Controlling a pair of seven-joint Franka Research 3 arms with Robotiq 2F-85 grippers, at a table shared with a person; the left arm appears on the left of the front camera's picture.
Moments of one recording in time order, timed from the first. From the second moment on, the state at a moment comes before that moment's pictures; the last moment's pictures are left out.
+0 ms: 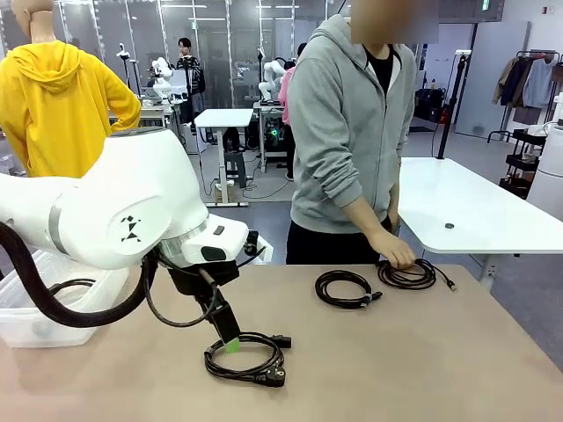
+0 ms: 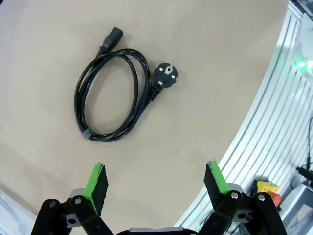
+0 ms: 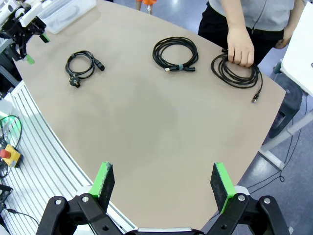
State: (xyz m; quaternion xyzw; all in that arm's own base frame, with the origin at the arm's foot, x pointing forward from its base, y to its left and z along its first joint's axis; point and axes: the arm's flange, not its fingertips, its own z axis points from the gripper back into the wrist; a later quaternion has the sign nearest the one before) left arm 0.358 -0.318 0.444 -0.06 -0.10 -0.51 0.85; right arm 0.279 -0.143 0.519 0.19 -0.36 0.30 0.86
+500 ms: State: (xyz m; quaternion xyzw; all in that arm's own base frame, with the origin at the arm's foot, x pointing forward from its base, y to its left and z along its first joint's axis) left arm 0.376 -0.294 0.448 -0.05 -0.10 -0.41 0.90; right arm 0.279 -0.143 0.519 0.19 -0.36 0.30 0.86
